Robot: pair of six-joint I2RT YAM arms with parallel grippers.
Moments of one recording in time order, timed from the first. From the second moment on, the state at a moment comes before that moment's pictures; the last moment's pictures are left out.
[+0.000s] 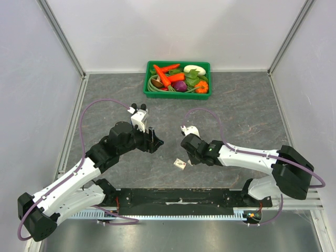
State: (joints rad) left arm -0.72 0.83 0.69 -0.31 0.11 -0.39; right arm 1.01 1.39 0.77 -0.44 0.31 0.51
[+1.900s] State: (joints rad) left arm -0.72 0.64 0.71 -0.44 0.02 -0.38; right arm 1.12 1.75 1.07 -0.31 0.22 0.53
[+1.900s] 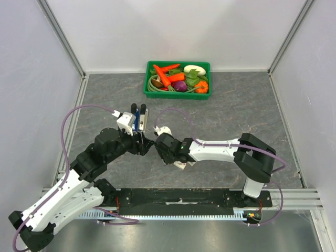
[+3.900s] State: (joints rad) left arm -0.71 0.54 0.71 -0.50 -0.08 -0.36; right arm 1.17 1.89 1.21 -0.39 0.42 0.59
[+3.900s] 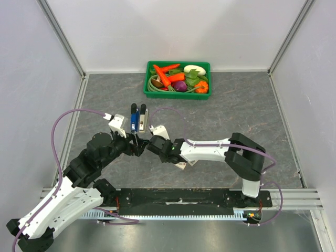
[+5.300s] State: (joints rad) left arm -0.72 0.60 0.70 -0.50 -0.05 -0.36; right arm 1.06 1.38 0.79 -0.49 0.51 0.61
